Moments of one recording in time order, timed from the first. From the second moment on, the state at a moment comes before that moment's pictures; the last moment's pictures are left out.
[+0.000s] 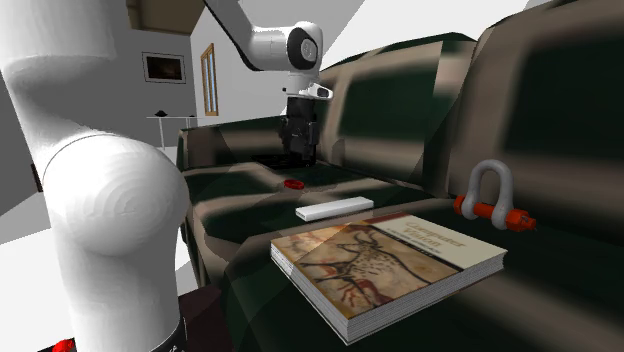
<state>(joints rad) 0.08 -0.09 0.36 -2.10 0.15 1.96 0.38</state>
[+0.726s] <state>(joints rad) 0.17 0.33 0.41 -1.75 0.07 2.01 0.59</state>
